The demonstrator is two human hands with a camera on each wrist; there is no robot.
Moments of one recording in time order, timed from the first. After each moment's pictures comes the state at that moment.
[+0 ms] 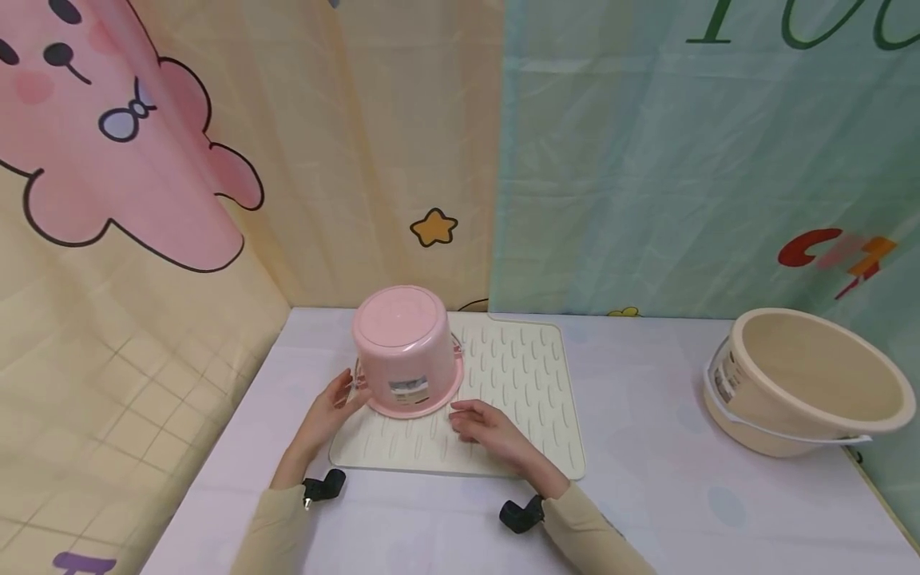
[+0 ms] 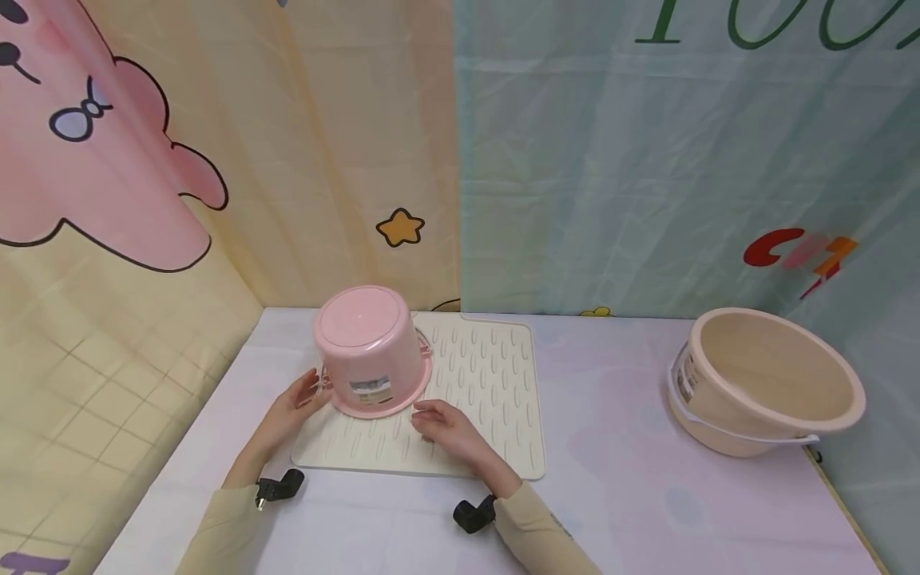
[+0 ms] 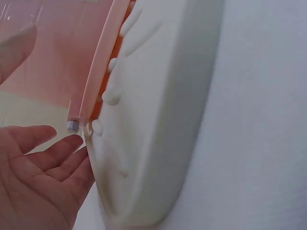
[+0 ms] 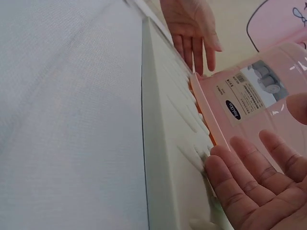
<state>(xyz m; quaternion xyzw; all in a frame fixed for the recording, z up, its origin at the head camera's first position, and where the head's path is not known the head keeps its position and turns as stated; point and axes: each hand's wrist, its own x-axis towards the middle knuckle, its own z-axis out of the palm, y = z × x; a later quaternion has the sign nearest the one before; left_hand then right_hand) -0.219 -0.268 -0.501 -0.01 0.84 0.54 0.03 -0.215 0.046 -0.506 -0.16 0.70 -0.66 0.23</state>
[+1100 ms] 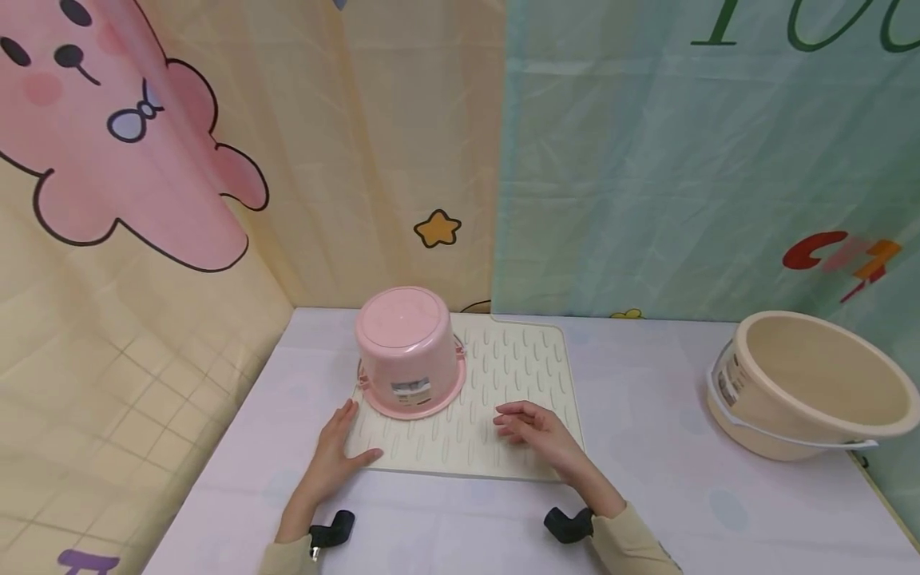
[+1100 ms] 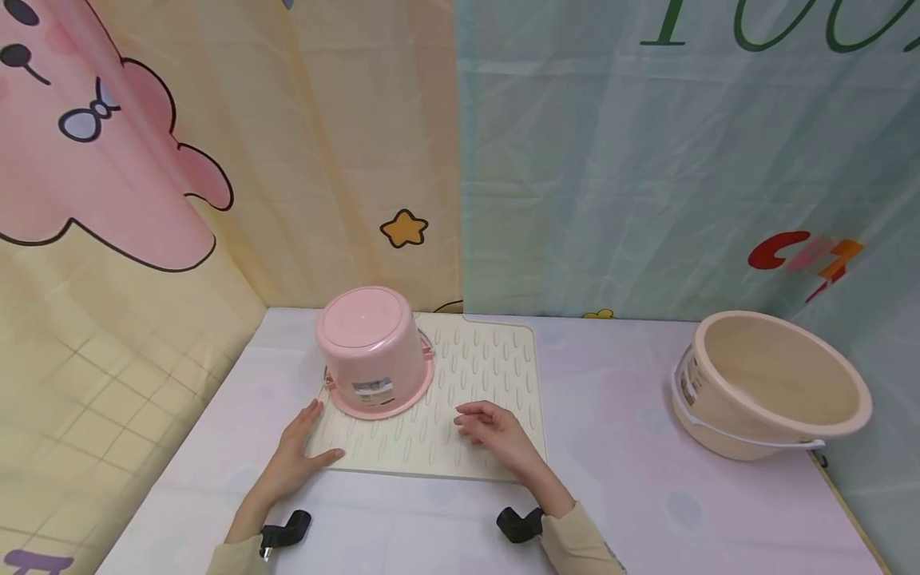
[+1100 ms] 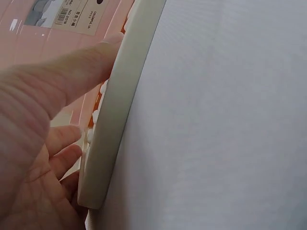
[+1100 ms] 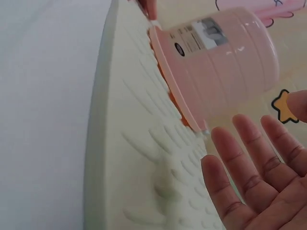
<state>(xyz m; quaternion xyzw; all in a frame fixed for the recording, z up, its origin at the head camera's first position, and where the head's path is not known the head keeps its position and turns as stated) -0.166 -0.253 -0.534 0.02 0.92 0.40 -0.03 -0.203 0.109 -0.493 -0.13 0.73 -0.65 0.16</state>
